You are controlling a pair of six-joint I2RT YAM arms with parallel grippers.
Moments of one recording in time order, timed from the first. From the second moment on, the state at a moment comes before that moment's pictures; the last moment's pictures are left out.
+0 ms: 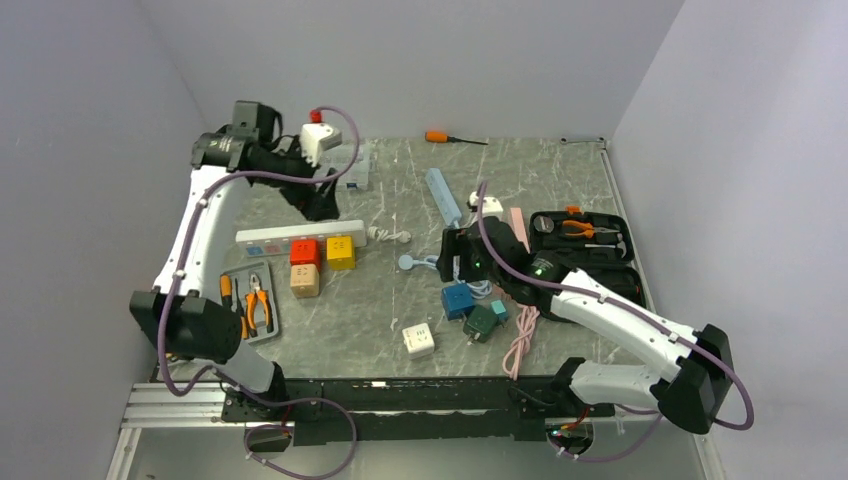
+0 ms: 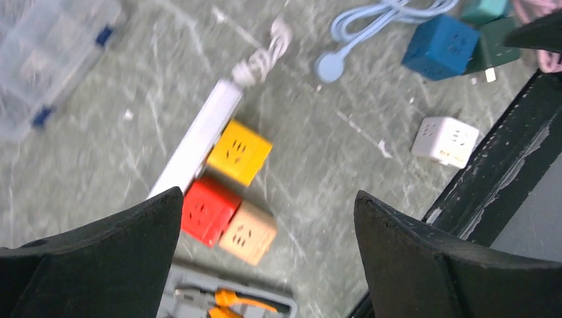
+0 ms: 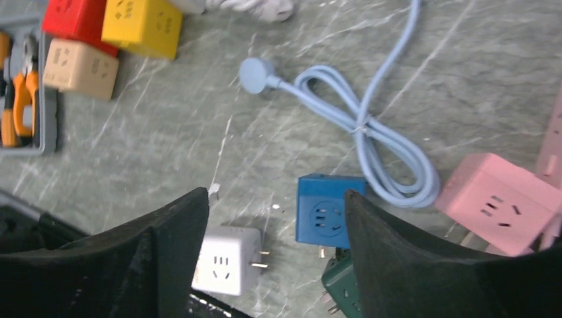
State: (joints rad) left arm -0.17 1.59 1.81 -1.21 0.62 0.56; right arm 0.81 1.14 0.94 -0.46 0.25 0.57
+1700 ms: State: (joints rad) left arm 0.09 1.49 1.25 -0.82 0.16 0.75; right arm 1.18 1.24 0.82 -0.44 0.29 0.66
